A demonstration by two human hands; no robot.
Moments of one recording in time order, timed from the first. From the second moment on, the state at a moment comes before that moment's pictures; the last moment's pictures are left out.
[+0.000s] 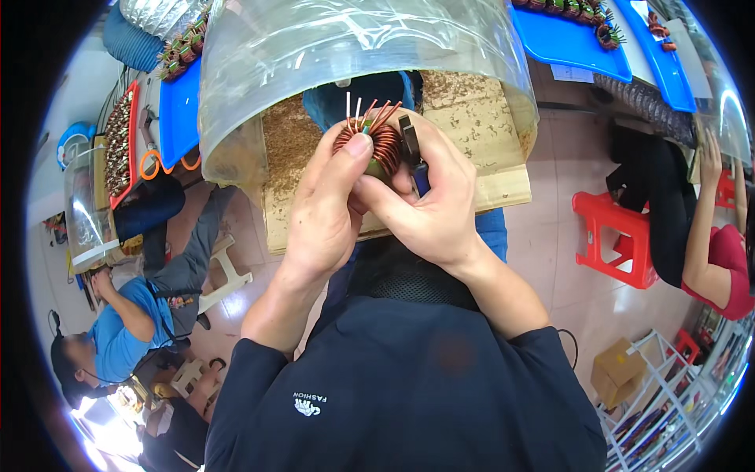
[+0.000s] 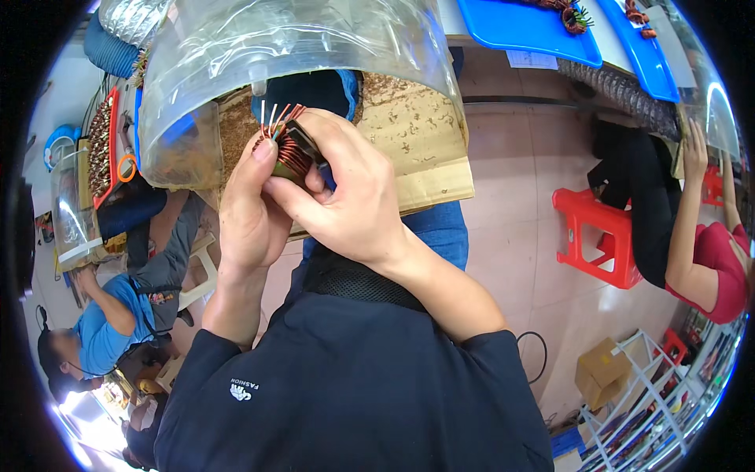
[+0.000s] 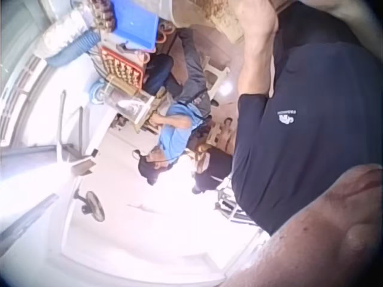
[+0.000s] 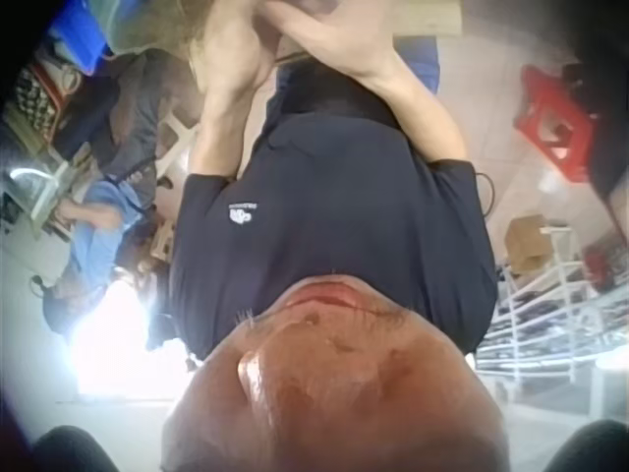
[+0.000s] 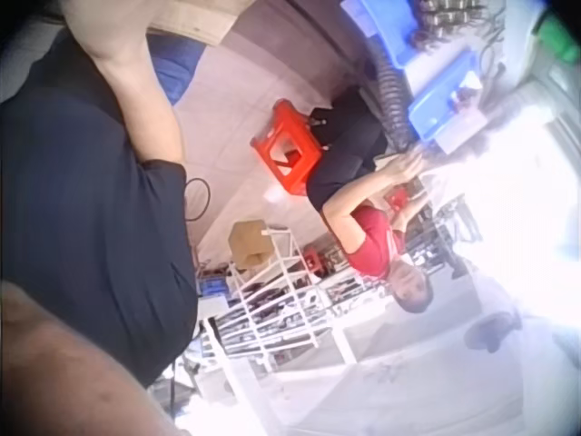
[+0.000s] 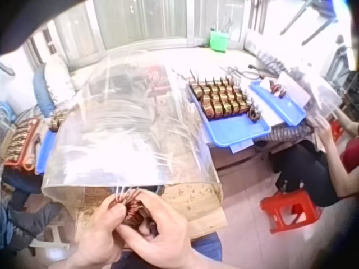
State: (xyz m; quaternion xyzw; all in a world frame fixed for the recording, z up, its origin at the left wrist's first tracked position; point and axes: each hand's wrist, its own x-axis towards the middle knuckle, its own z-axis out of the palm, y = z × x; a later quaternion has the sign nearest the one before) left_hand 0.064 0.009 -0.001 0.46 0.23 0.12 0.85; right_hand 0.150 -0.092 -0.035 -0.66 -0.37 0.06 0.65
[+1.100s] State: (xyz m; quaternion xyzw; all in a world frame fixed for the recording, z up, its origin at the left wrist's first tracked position) left_hand 0.085 0.026 -0.005 0.50 0.22 0.16 0.82; right_hand 0.160 -0.072 -0.030 -0.64 -0.28 0.15 0.70
